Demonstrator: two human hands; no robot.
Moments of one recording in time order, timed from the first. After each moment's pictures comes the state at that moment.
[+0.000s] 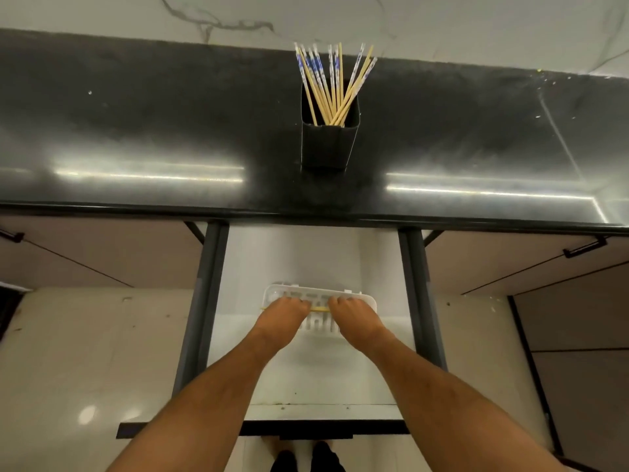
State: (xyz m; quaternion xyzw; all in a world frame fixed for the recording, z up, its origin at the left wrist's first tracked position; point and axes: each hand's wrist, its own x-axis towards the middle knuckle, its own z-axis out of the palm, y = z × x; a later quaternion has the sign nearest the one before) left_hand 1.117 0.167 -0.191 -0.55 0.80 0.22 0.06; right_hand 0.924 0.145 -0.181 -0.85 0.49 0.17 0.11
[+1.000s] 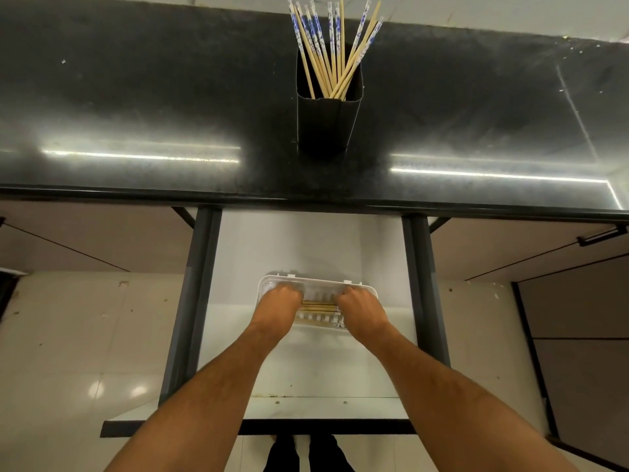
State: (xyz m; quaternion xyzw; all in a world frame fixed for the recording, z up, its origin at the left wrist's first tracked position) left_hand 1.107 0.162 -0.220 -0.67 0.68 0.29 -0.04; right_hand 0.912 0.139 -0.200 -0.84 0.51 0.15 0.11
